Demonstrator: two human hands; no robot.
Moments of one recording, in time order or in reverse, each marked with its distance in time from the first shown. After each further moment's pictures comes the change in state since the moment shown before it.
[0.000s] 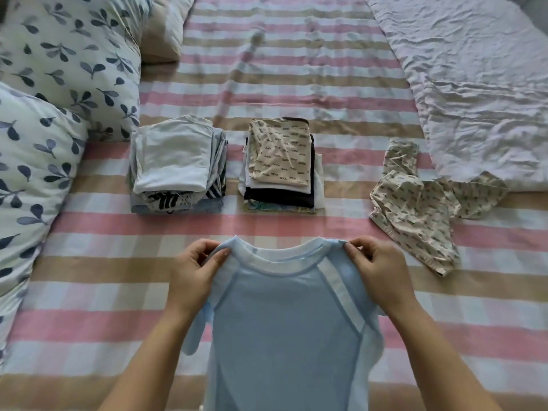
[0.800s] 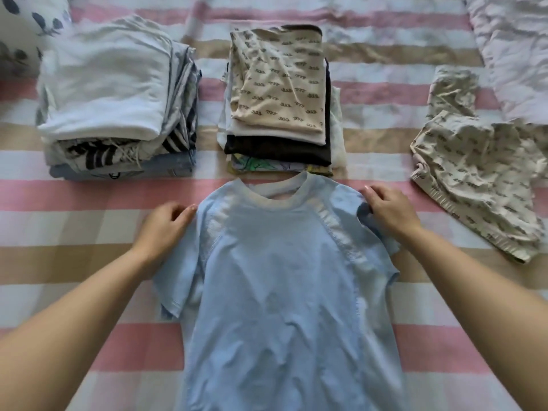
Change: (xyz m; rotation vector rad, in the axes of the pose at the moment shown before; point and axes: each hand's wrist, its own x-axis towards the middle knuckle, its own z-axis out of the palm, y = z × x) left_hand 0.128 -0.182 0.039 0.443 -0.114 -0.104; right_hand 0.139 0.142 0.119 -0.053 -0.128 0.147
